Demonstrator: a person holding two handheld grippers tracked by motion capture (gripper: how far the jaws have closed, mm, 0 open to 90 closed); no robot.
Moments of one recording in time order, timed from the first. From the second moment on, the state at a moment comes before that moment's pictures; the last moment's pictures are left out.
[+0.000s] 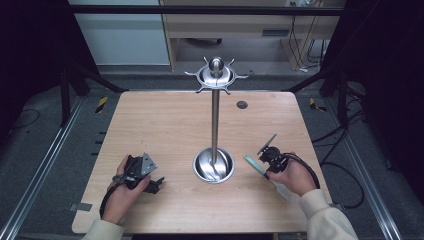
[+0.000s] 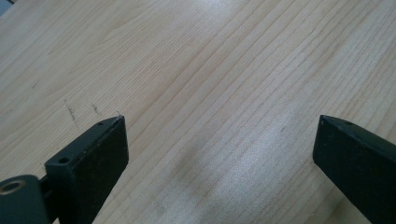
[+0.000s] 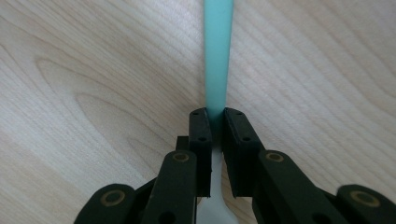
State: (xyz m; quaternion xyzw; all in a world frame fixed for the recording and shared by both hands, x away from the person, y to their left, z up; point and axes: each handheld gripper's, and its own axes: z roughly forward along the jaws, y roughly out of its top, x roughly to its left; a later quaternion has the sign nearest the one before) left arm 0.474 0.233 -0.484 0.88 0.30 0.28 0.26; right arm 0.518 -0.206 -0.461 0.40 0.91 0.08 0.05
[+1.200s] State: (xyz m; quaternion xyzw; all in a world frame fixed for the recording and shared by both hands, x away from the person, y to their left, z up) left arm 0.474 0.233 -0.485 0.88 0.29 0.28 0.26; right arm 0.520 -0.226 -0.334 0.42 0.86 0.24 0.14
